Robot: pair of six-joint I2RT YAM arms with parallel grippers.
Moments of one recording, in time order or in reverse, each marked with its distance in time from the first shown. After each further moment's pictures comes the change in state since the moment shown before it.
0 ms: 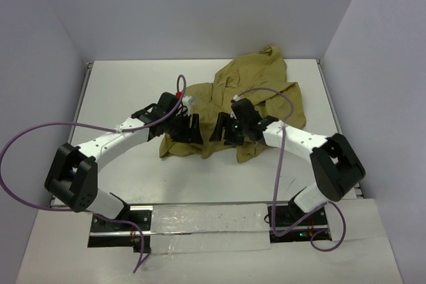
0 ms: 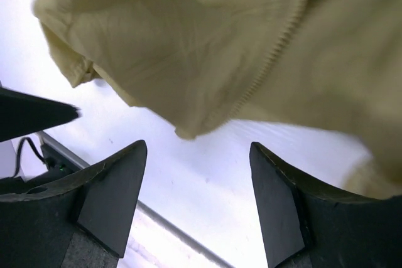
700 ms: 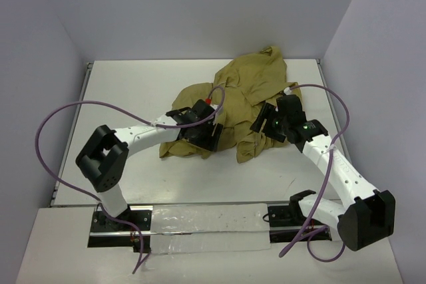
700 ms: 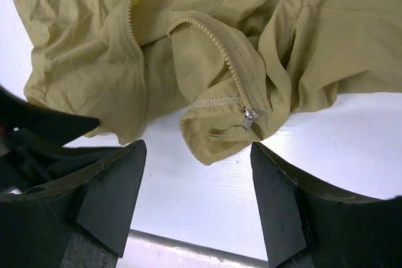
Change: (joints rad) left arm -0.215 0.246 0.171 -0.040 -0.245 0.082; right arm -0.312 -0.469 -0.027 -0.399 0.184 -0.094
